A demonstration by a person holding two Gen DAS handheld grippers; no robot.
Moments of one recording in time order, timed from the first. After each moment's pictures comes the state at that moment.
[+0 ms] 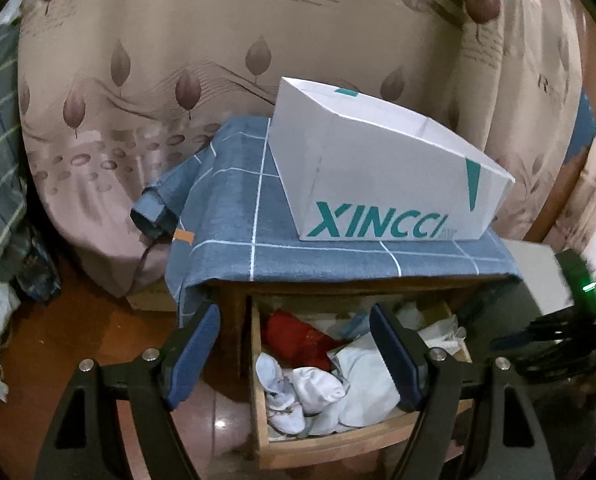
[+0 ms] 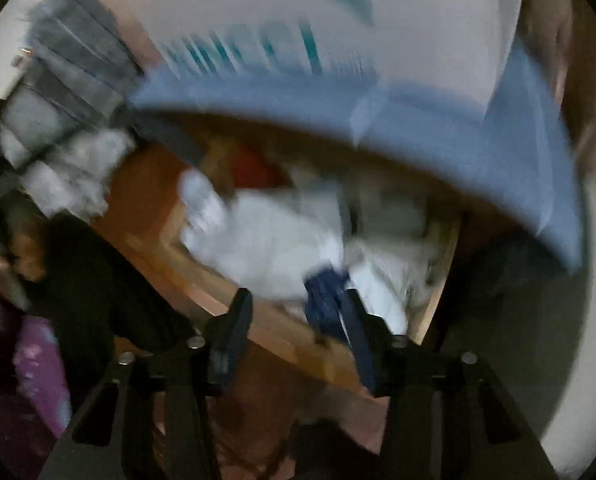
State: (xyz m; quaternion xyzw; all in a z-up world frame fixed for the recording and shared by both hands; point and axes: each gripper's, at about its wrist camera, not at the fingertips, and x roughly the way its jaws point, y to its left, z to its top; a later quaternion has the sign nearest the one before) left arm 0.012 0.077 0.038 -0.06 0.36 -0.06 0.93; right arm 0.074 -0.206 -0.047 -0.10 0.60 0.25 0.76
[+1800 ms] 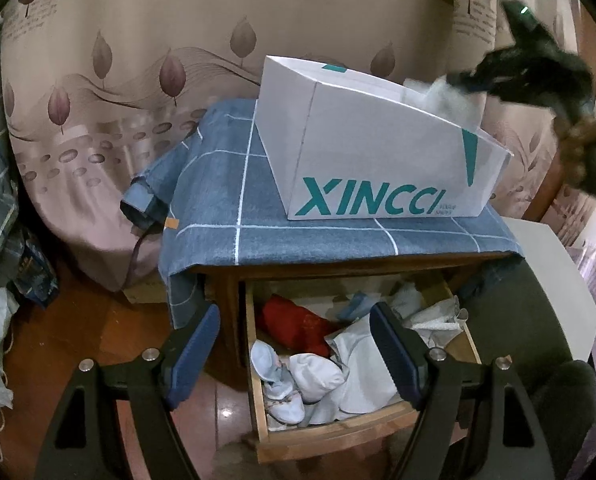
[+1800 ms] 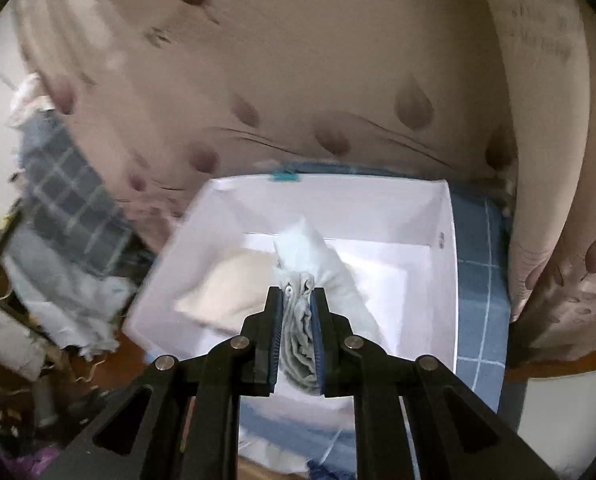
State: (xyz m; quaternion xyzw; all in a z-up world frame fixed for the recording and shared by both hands) left arm 0.021 0.073 0.027 -0.05 0.39 -0.08 0.92; right arm 0.249 -0.185 0.141 0.02 0.44 0.23 0.87
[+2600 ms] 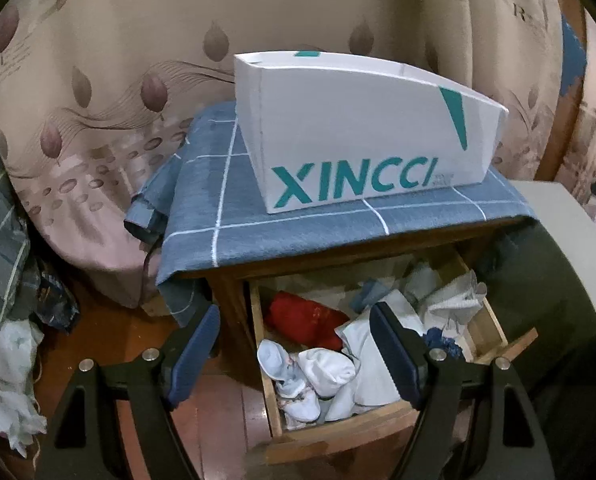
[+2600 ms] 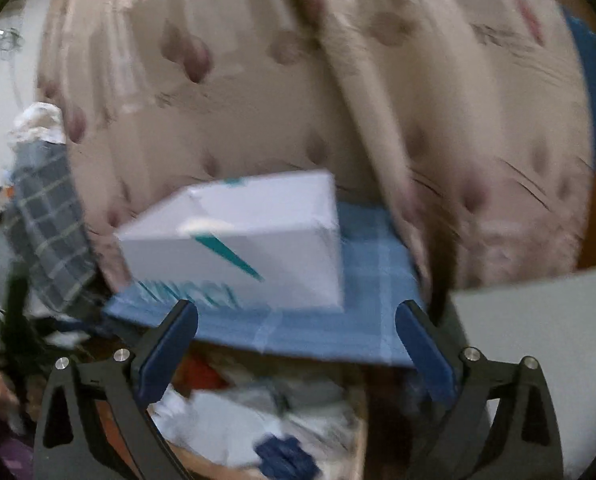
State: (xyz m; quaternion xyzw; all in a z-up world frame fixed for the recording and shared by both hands) left arm 0.022 0.039 0.019 0.03 0.39 -0.07 0.92; right arm -0.001 -0.298 0.063 0.07 0.25 0.12 0.96
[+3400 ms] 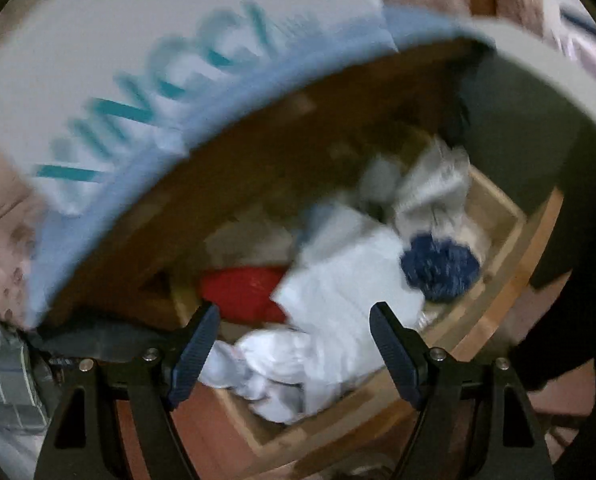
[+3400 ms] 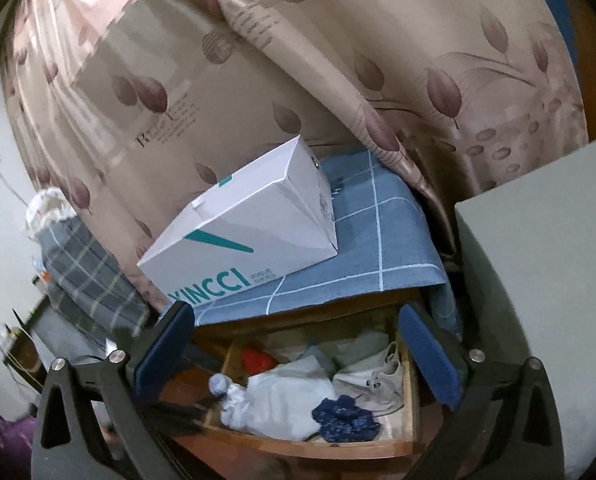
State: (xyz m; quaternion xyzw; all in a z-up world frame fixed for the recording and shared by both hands) left arm 0.048 -0.074 -0.075 0.25 0.48 -0.16 0.83; right arm 0.000 -0.357 0.048 0.25 0.28 0.18 0.91
